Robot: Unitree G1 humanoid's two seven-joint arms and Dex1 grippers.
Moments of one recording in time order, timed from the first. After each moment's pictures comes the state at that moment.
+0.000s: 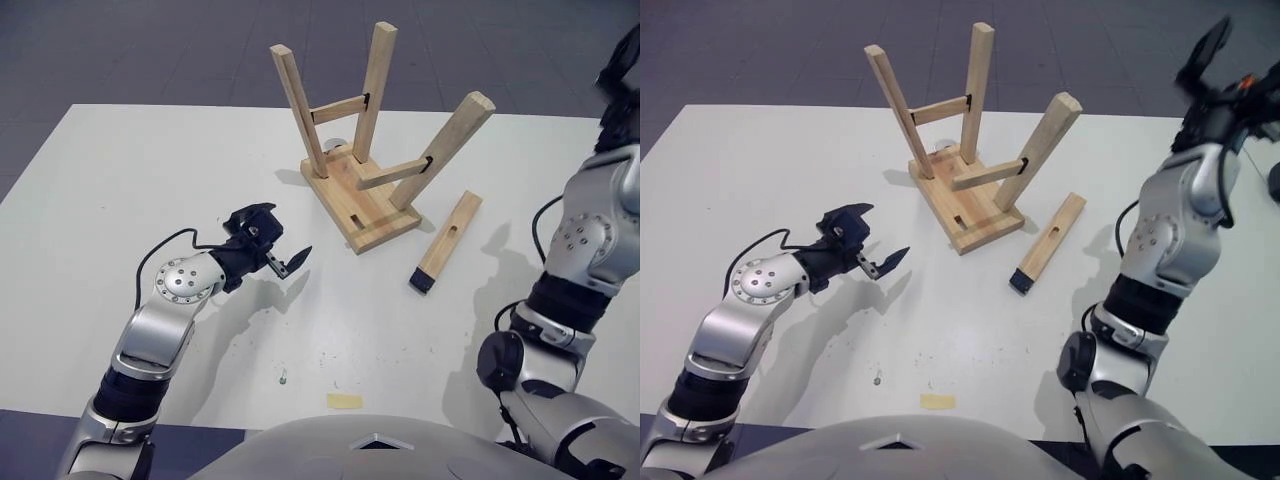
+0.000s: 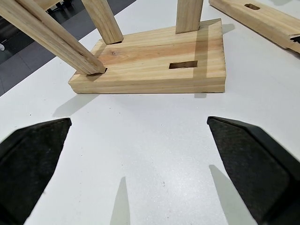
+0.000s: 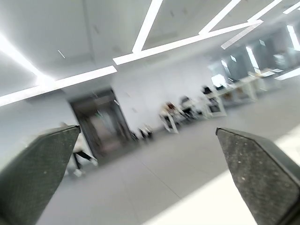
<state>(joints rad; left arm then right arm) -0.07 0.52 -0.19 -0.46 -0.08 0.56 -0.55 -0.48 -0.22 -0.47 -0.17 0.34 0.36 -0.31</state>
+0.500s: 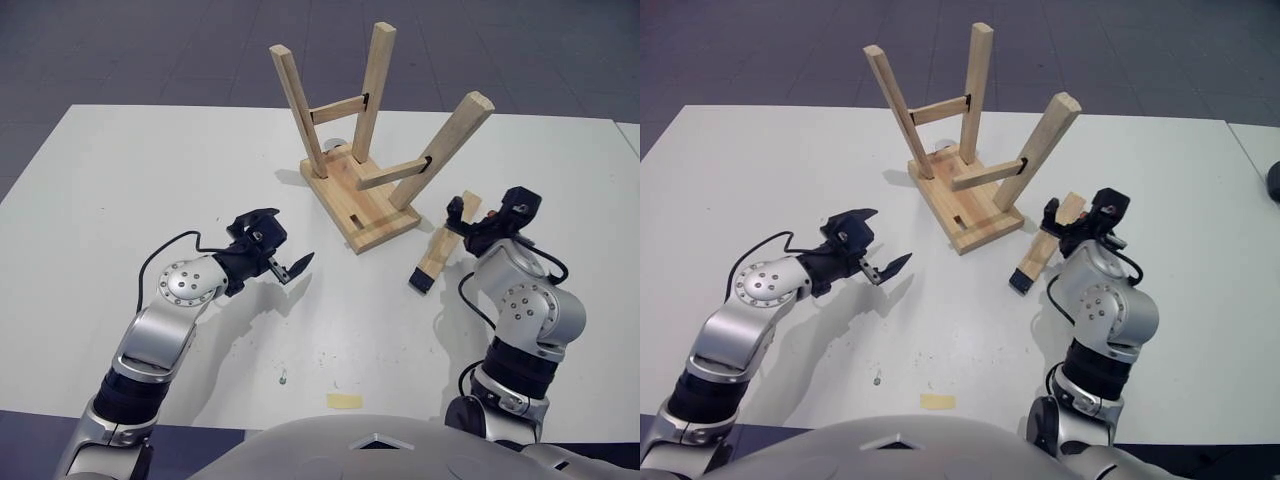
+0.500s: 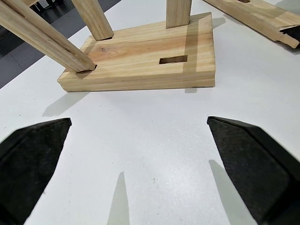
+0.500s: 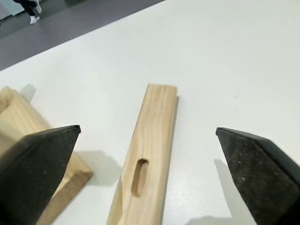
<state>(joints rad) -0.07 0.53 -0.22 -0.47 -0.07 0.56 -0.56 -0.23 0.01 -0.33 -0.42 0.43 1.09 -0.40</state>
